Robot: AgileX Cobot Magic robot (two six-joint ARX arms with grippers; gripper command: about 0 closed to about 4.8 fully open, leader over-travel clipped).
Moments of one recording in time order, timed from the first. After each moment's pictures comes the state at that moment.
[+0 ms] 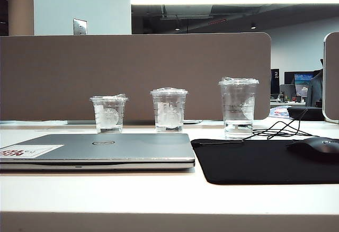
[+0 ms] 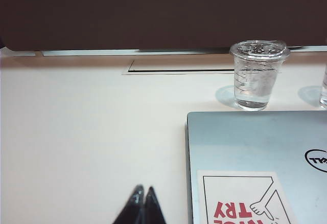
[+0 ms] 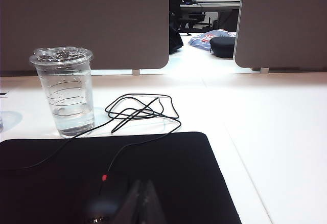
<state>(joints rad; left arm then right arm) 0.02 0.00 0.00 -0.02 -0.02 0.05 -0.05 0.00 0.01 0.04 0.07 0.00</state>
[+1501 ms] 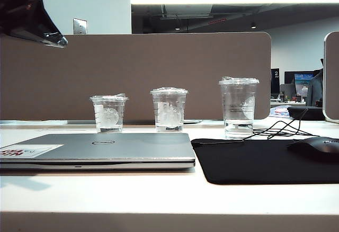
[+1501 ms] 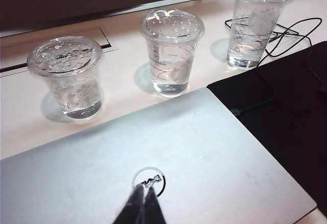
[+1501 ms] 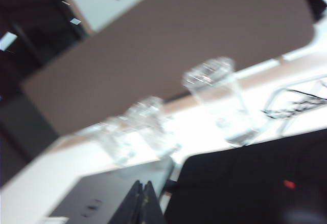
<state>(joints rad) -0.36 0.92 0.56 0.06 0.13 0.05 -0.04 0.00 0.01 0.18 -0.35 0.57</state>
